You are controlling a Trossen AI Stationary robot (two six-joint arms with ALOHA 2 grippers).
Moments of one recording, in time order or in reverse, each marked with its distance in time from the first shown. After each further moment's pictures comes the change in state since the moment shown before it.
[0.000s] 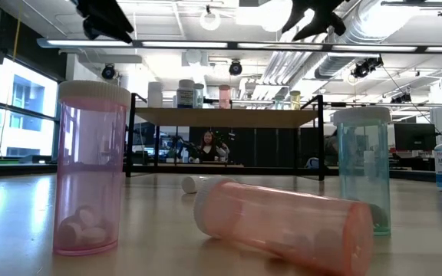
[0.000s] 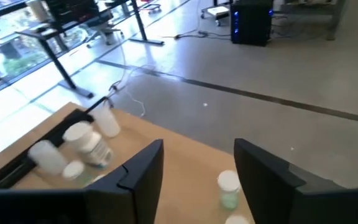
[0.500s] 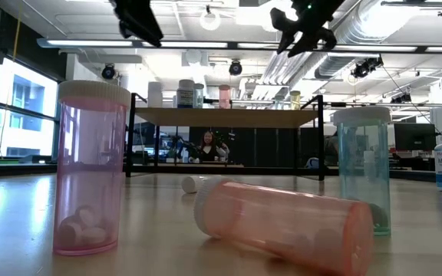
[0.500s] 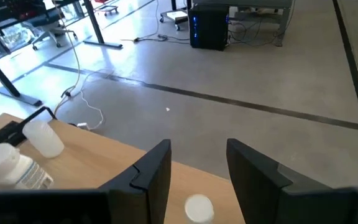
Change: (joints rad) left arm 0.000 0.323 0.253 -0.077 0.000 0.120; right arm -0.066 0.139 0.000 0.094 0.133 -0.024
